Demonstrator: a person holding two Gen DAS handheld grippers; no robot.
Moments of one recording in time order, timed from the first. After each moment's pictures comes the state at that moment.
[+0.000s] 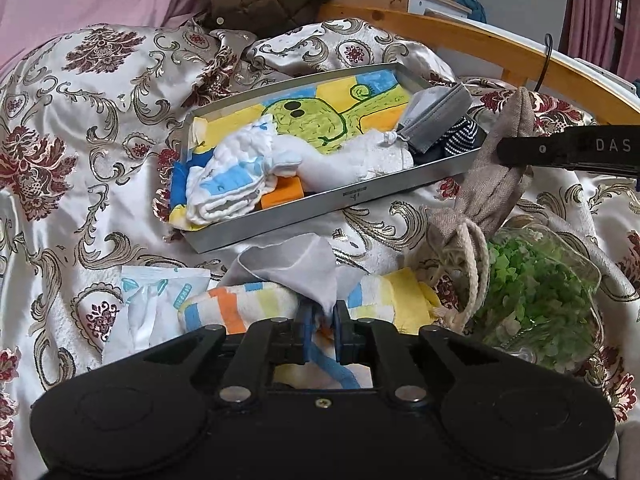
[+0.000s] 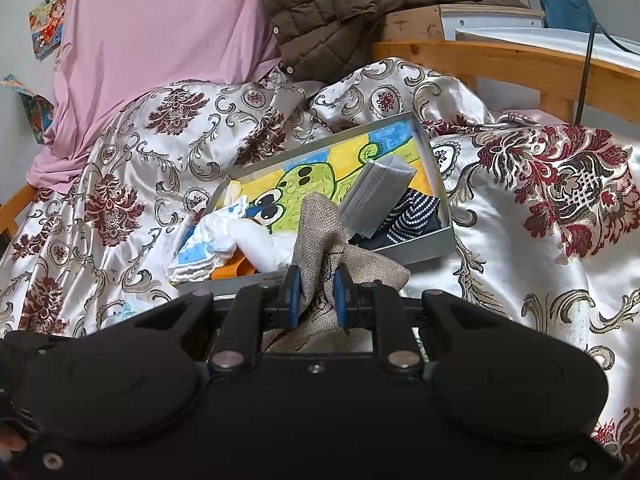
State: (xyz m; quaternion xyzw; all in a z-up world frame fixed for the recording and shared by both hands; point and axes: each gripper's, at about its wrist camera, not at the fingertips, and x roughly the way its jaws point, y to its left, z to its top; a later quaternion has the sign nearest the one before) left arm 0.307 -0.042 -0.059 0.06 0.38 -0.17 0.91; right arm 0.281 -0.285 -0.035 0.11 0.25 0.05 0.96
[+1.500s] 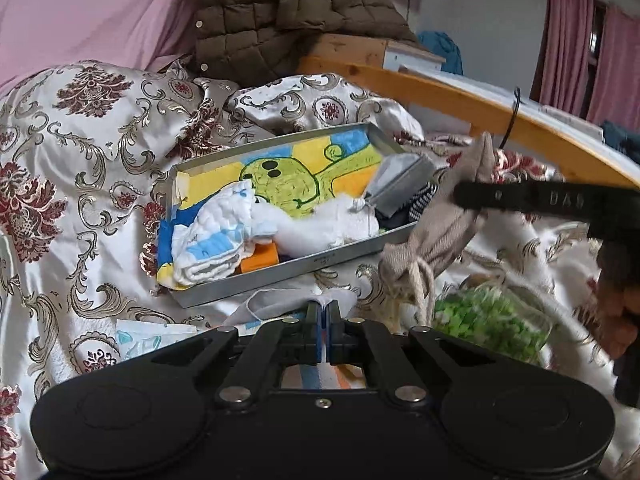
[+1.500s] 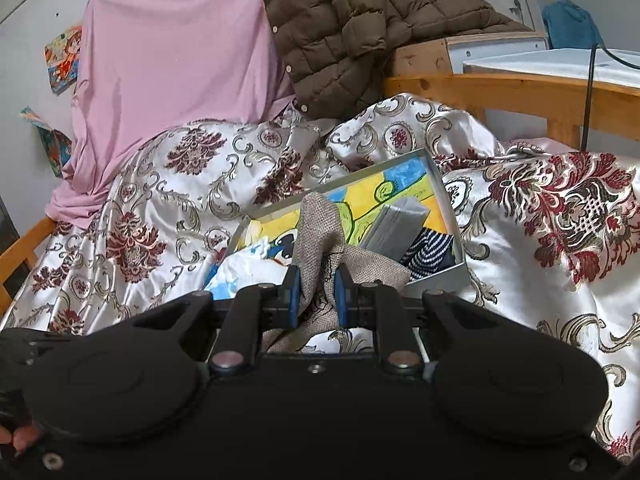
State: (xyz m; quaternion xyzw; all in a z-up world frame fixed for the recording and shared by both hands) left arm 0.299 -0.039 -0.021 0.03 0.32 -0.22 0.92; right arm 0.275 -0.294 -0.020 0.13 0.20 0.07 0.97
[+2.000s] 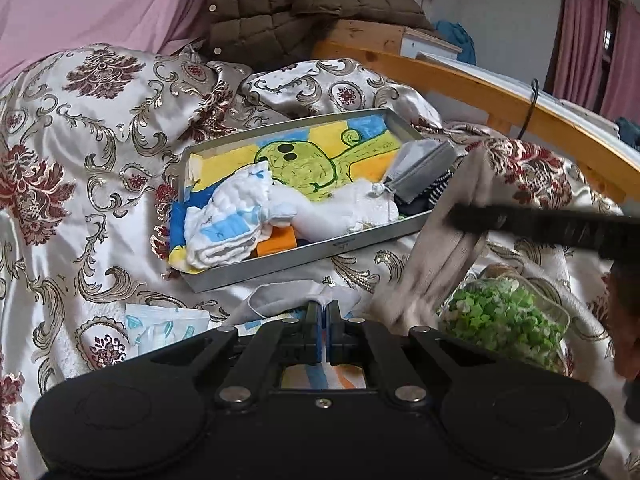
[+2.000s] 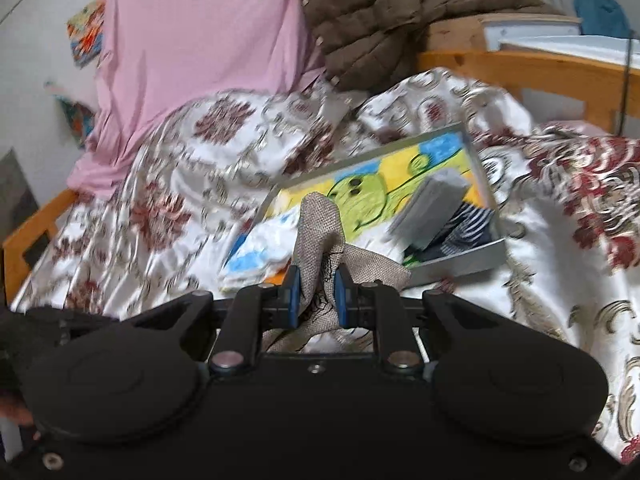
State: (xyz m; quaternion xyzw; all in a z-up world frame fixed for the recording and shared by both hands) left arm 0.308 -0.029 -0.028 0.02 0.34 -0.20 0.92; right arm 0.283 -0.264 -0.034 0.10 0.24 0.12 0.96
